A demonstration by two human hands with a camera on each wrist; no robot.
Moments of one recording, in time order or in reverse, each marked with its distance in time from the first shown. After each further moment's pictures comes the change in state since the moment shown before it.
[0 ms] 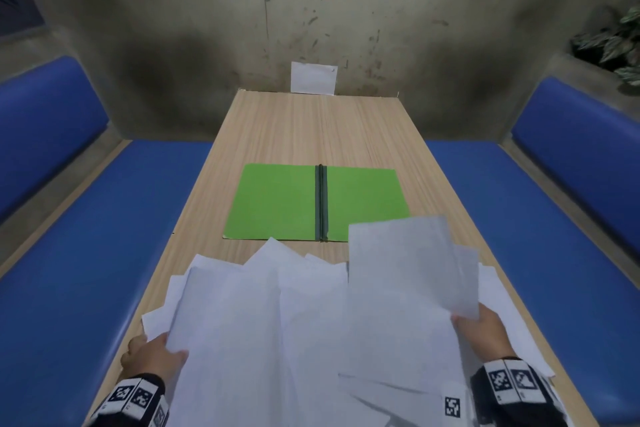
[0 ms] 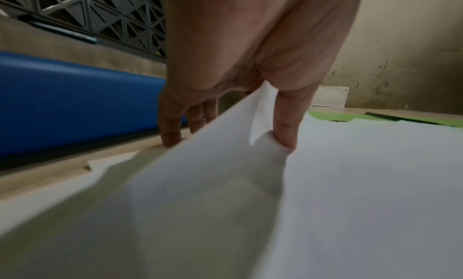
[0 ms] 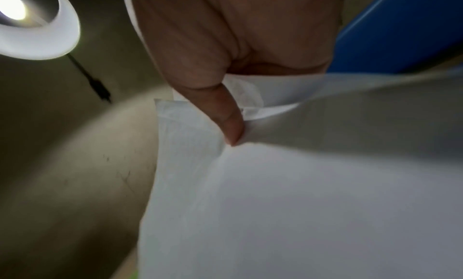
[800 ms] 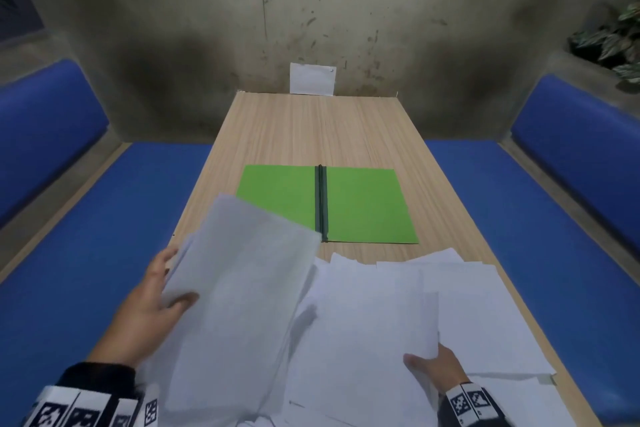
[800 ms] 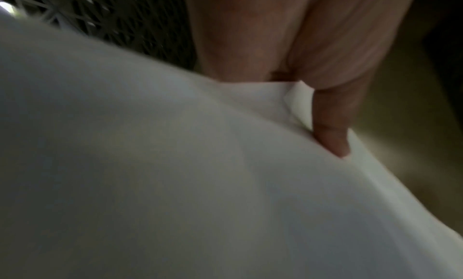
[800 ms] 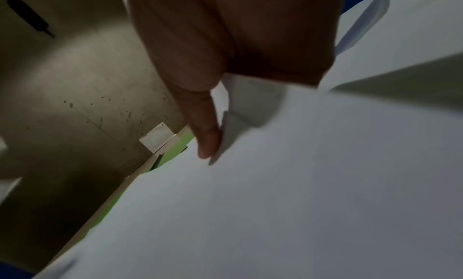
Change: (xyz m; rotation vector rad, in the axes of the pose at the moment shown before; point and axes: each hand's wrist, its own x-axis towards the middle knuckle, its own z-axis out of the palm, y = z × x) left_hand -0.088 0.064 -0.102 -0.399 0.140 0.621; right_hand -0.020 0.038 0.063 0.008 -0.246 0.209
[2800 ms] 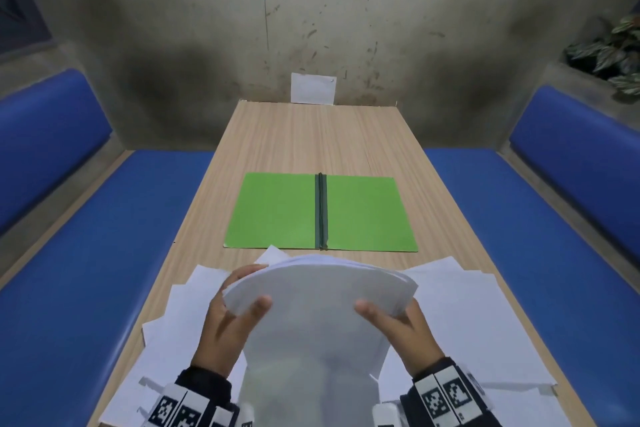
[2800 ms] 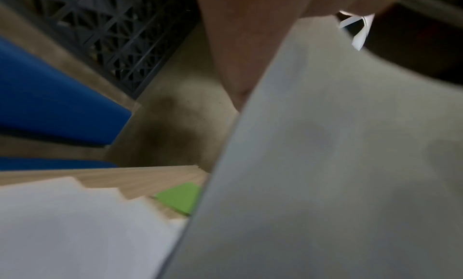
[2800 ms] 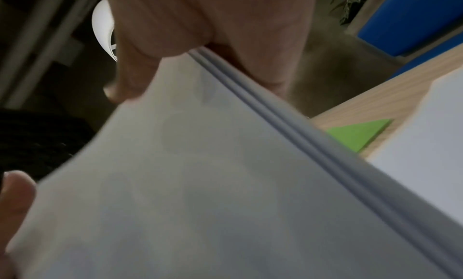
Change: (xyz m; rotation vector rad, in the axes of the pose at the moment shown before) left_hand -0.023 0.042 0.075 -0.761 -0.083 0.078; right_hand -0.085 -0.105 0.016 0.486 -0.328 -0.690
